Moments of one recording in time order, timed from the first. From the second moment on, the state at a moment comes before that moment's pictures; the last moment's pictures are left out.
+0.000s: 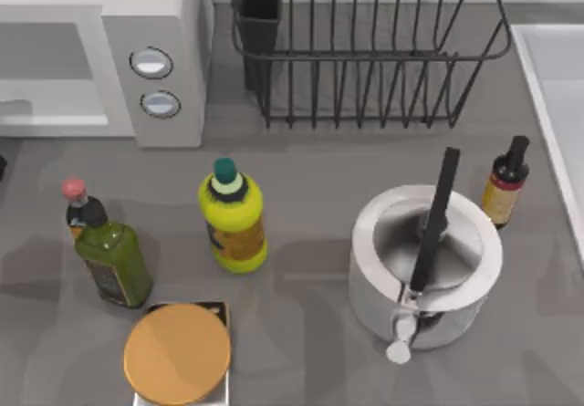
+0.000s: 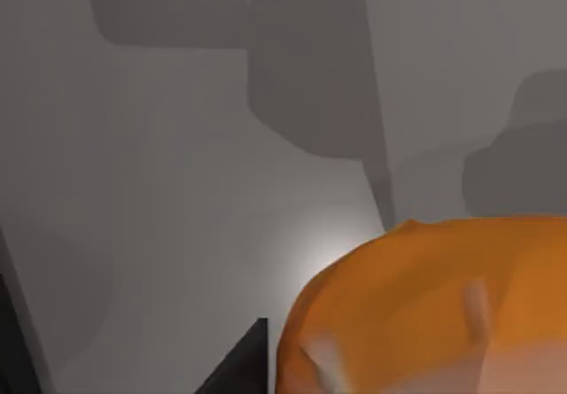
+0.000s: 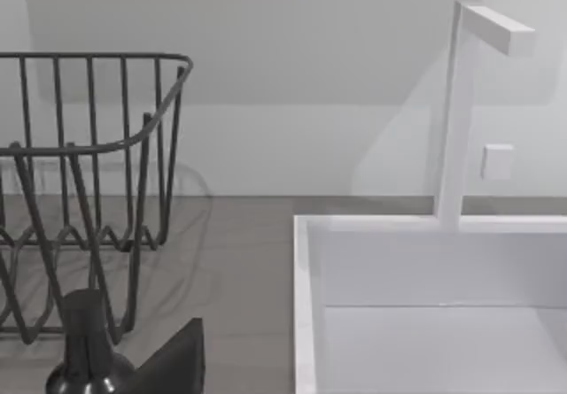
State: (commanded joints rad) left arm 0.18 1.75 1.26 -1.00 0.03 0.38; right arm 0.00 0.00 0.00 0.00 0.00 0.00
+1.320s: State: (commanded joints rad) left arm 0.21 2.17 1.02 0.79 0.24 0.10; right arm 0.00 0.00 0.00 0.00 0.00 0.00
